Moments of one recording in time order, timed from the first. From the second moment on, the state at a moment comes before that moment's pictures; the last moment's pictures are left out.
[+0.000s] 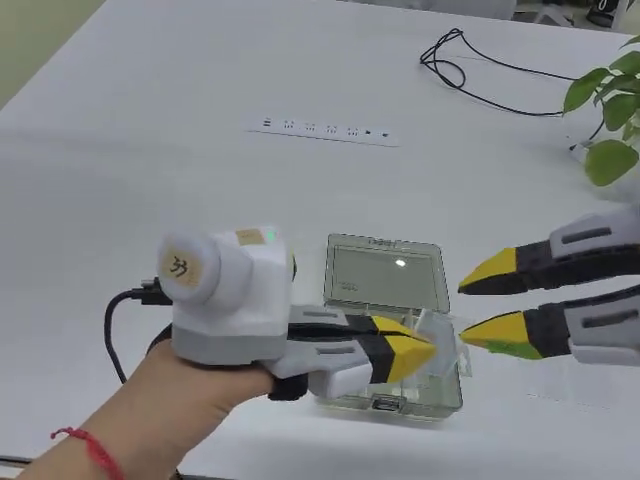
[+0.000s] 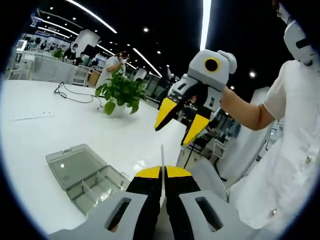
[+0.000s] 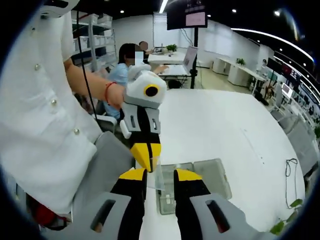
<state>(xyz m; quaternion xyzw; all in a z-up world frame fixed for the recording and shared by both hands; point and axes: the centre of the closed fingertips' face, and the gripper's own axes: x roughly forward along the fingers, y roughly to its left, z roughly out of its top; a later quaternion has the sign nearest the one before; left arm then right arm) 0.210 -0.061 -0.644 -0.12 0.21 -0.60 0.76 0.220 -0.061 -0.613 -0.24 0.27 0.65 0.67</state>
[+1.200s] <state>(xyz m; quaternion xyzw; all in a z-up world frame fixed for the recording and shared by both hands) 0.185 -0.055 -0.638 -0.04 0.14 -0.64 0.75 0.179 -0.043 -0.627 -0.24 0.31 0.74 0.55</state>
